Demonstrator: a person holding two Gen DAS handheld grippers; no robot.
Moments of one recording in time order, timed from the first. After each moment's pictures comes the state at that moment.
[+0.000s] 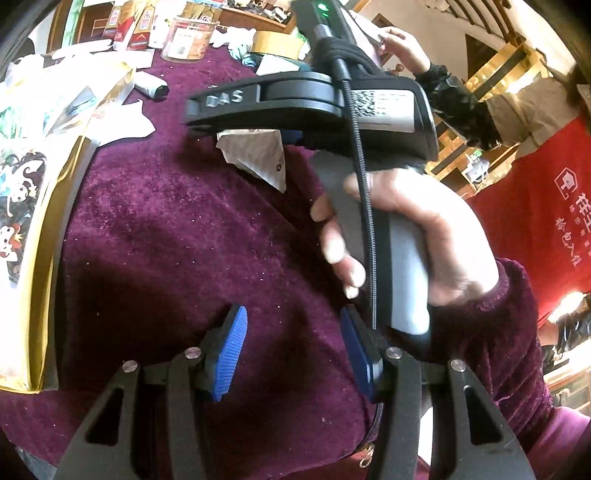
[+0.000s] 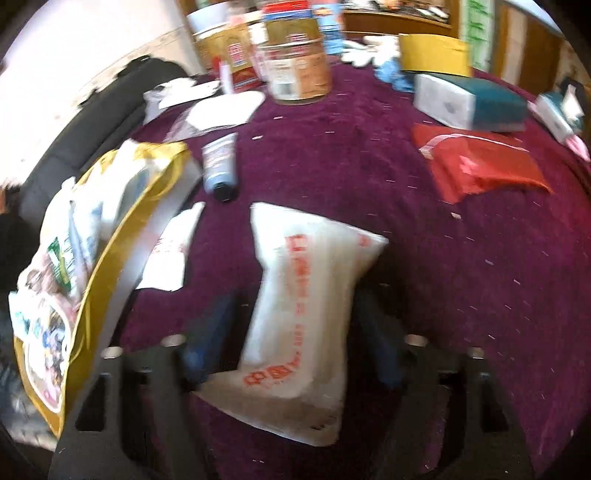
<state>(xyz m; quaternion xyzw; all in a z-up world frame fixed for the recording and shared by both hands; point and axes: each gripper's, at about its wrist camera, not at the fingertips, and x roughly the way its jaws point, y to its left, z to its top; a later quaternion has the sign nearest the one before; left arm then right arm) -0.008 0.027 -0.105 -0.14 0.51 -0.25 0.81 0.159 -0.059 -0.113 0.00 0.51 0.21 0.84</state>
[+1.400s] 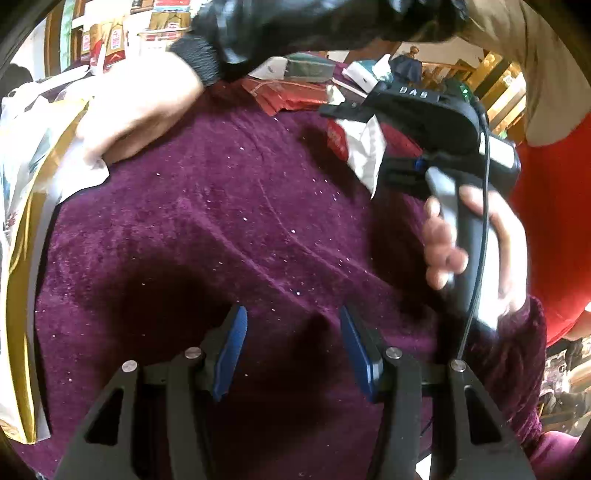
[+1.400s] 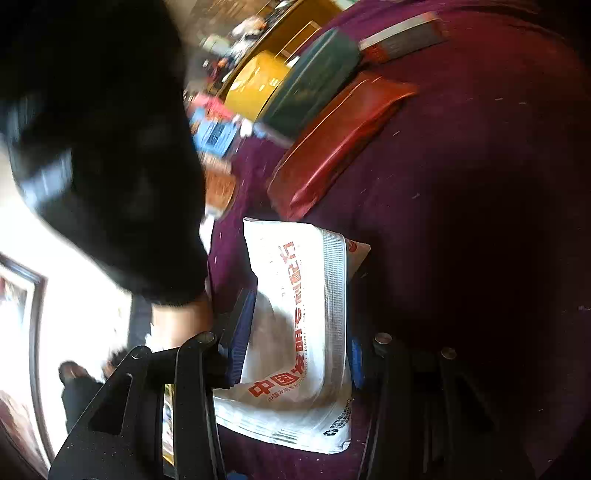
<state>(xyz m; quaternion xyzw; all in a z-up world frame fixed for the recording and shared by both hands) 0.043 -0.034 -0.095 -0.08 0.52 -0.21 0.82 0.178 -0.261 -0.130 0.39 0.46 0.19 0.78</state>
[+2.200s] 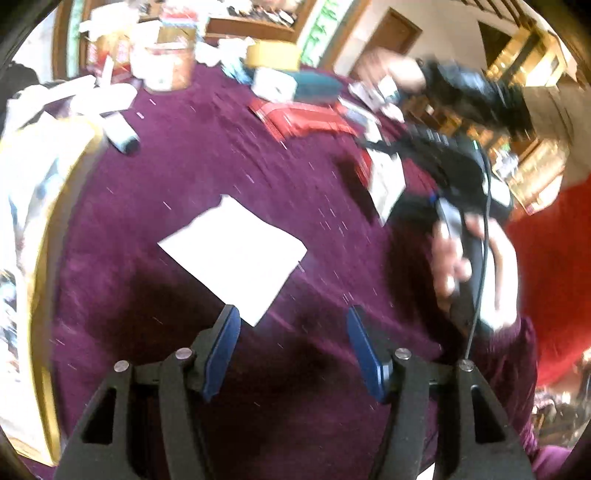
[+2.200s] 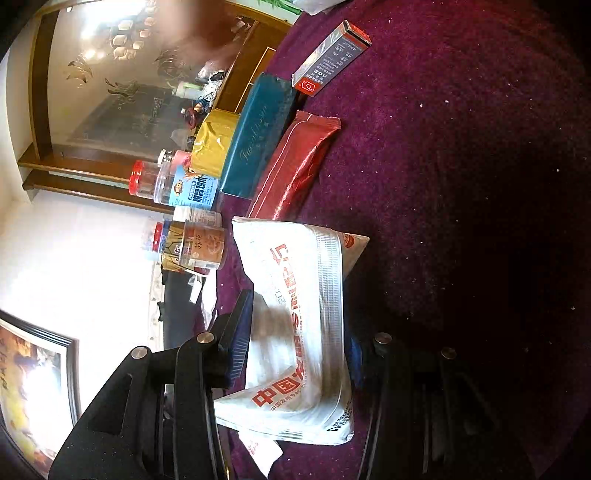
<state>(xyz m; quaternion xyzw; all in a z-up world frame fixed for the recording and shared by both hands) 0.055 -0.023 -0.075 -0.09 0.50 -0.19 0.84 0.178 -0.304 -0.150 0.49 0.43 0.16 0.74</state>
